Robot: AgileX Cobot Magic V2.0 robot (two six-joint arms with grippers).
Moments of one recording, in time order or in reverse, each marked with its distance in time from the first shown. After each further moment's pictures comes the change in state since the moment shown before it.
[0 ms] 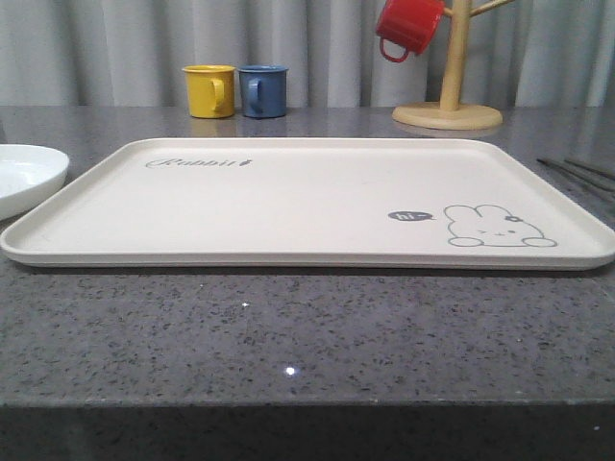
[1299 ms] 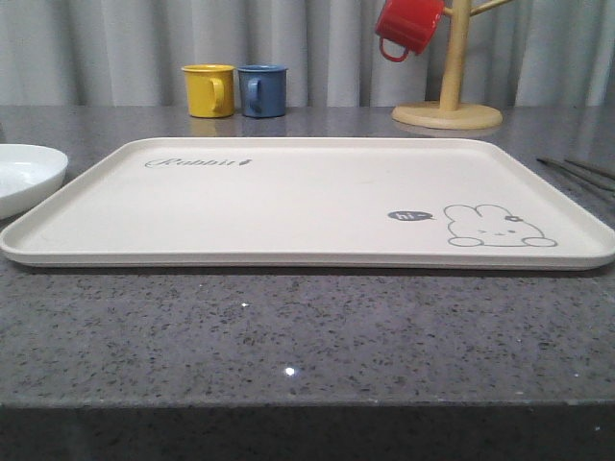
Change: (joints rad) left arm 0.297 0.791 -0.244 -0.318 0.088 0.243; right arm 0.000 0.000 0.000 0.000 0.002 0.000
